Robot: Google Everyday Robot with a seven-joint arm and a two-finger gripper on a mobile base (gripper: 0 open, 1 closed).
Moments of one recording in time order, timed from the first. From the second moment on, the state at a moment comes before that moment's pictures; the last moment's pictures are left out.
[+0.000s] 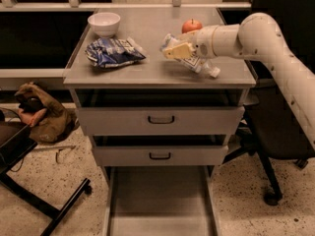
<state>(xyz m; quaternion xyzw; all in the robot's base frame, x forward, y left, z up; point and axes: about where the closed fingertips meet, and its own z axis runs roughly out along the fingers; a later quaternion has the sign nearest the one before) 0.769 -0.075 0.889 -0.40 0.72 0.21 0.53</state>
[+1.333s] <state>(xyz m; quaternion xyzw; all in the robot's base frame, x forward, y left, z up) 0.761 -0.076 0.889 -0.40 0.72 0.20 0.53</state>
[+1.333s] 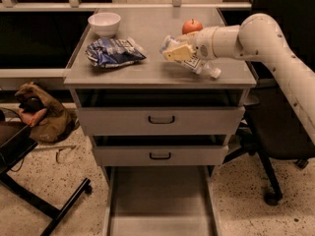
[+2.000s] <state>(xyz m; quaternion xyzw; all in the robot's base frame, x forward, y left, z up) 0.761 -0.076 0.889 -0.40 0.72 0.20 0.53</state>
